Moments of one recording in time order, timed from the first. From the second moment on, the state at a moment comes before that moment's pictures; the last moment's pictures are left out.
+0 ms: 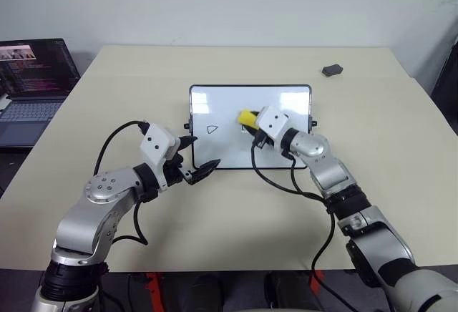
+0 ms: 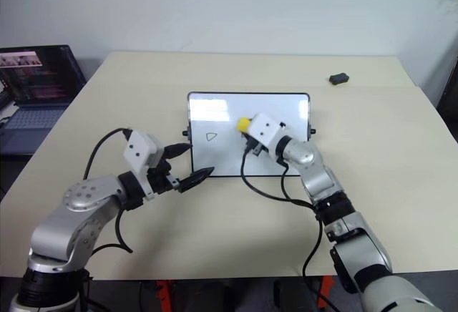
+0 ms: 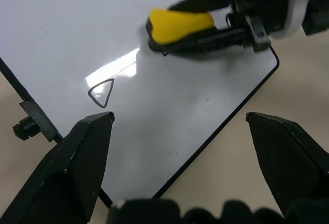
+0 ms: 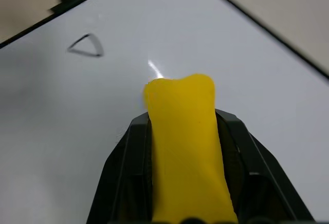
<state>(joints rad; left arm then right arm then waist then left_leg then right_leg) -0.19 0.64 0.08 -0.43 -0.44 0.60 -0.65 -0.70 -0.25 0.32 0.36 -0.17 0.02 0.57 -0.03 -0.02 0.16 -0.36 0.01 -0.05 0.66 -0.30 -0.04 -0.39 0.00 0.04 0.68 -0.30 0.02</state>
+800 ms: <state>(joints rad) -0.19 0.63 0.08 -0.43 -0.44 0.60 -0.66 -0.82 -0.19 0.26 0.49 -0.19 -0.03 0.44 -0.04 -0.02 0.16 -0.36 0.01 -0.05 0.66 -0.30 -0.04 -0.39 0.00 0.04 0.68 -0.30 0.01</state>
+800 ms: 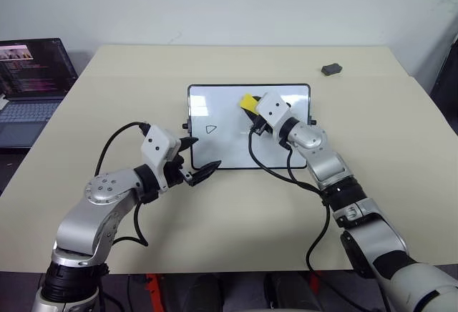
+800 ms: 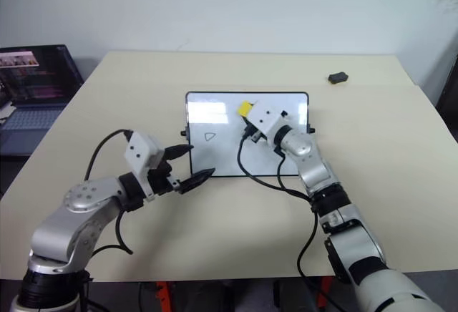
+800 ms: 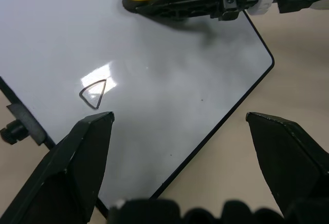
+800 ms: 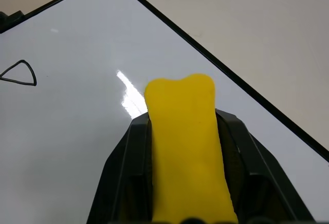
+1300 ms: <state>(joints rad) -0.18 0.62 0.08 -0.43 -0.44 0.60 -0.64 -0.67 -0.21 0.28 0.28 -0.15 0.09 0.56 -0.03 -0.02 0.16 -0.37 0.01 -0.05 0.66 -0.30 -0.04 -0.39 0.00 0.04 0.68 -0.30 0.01</state>
